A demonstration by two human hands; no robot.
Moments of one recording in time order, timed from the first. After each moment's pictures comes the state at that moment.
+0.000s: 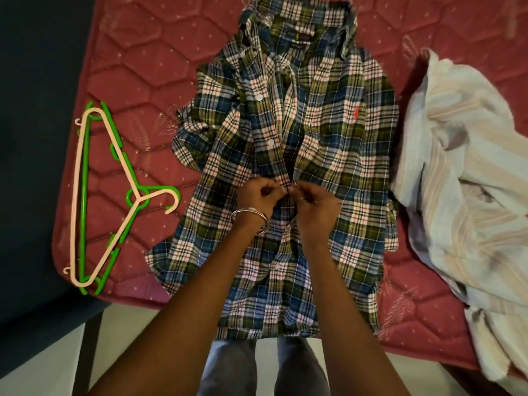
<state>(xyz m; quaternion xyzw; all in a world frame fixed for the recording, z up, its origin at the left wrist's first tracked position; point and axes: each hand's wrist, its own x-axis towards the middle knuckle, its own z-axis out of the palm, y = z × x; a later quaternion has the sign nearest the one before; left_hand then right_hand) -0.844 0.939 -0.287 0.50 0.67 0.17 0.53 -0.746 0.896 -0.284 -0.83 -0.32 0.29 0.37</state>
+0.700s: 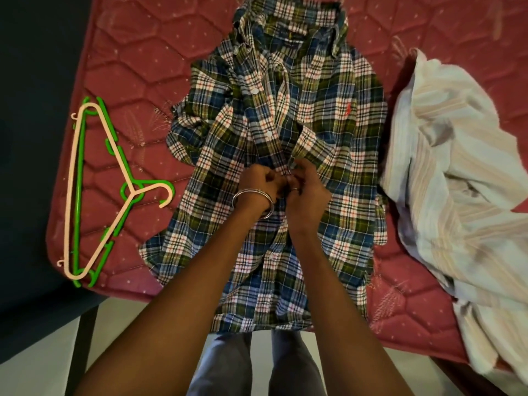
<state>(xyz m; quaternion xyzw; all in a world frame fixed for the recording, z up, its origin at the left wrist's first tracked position) -0.822 0.954 -0.268 0.50 0.69 0.09 0.52 -0.745 0.902 -0.272 -0.81 -0.40 0.24 0.37</state>
